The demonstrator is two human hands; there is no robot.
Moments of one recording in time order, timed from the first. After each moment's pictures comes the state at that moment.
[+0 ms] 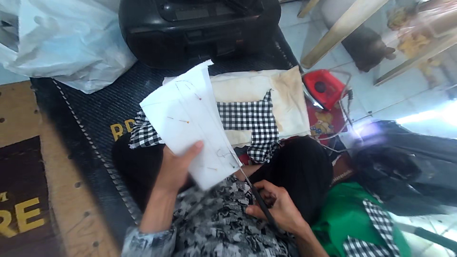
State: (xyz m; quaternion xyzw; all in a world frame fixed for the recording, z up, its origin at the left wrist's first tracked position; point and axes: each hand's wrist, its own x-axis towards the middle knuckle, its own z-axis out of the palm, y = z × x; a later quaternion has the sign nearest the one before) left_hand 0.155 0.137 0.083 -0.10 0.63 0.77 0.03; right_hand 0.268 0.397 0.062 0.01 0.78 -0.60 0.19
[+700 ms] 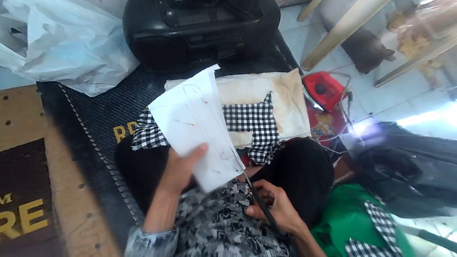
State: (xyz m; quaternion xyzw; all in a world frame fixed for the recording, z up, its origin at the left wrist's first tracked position) left_hand 0.155 0.139 0.083 -0.08 0.63 0.77 0.05; right_hand 0.266 0.394 0.060 0.01 0.75 -0.62 0.21
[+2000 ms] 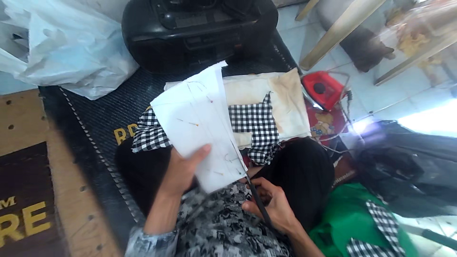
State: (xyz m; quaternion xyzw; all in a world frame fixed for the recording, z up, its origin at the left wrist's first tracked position) left_hand 0.154 0.145 0.091 -0.05 0.62 0.78 0.06; right_hand 0.262 0.380 0.060 0.02 0.77 -0.62 0.14
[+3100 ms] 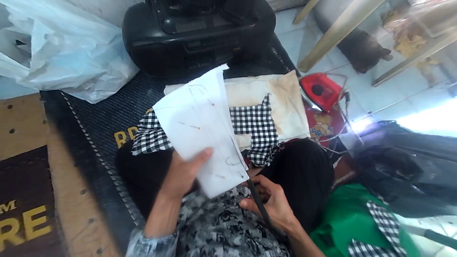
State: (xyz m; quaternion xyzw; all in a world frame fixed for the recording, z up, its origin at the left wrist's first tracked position) left_hand 0.154 0.146 0.095 -0.04 0.62 0.78 0.07; right_hand 0.253 0.374 0.067 0.02 0.76 -0.64 0.13
